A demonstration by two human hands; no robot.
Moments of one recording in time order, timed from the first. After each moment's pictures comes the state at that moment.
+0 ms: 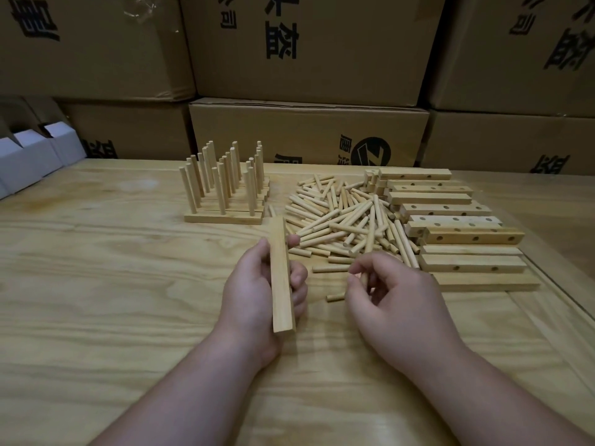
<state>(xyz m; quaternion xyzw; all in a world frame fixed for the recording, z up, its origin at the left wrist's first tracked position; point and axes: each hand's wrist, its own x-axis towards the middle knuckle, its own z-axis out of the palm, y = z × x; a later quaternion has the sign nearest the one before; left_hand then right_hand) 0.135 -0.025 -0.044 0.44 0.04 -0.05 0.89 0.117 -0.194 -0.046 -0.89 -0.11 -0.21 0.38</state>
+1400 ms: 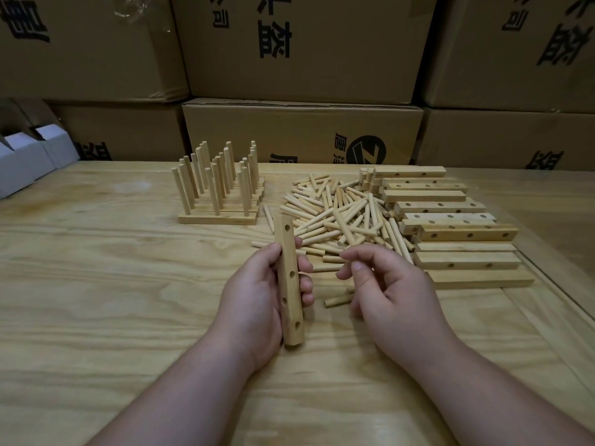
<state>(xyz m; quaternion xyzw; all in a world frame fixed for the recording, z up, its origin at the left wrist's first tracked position) 0.136 -0.031 -0.048 0.46 0.02 -0.04 0.89 0.129 -0.200 -0.058 -0.81 -0.14 -0.18 0.53</state>
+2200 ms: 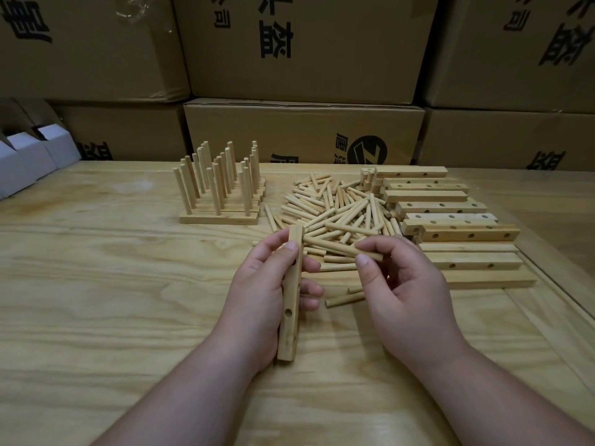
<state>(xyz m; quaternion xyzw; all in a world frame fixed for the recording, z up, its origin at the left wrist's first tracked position) 0.136 -0.032 -0.051 0.51 0.01 0.02 0.86 0.130 -0.201 -0.055 -0.79 -0.14 -0.29 0.52</state>
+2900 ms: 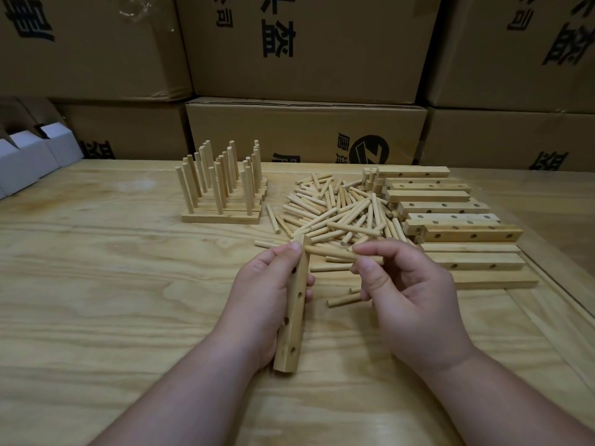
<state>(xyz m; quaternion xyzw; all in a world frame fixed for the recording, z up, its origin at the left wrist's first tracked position) 0.137 -0.031 -0.050 0.55 0.07 0.01 0.83 0.123 -0.198 -0.048 -0.73 -0.18 -0.25 0.61</state>
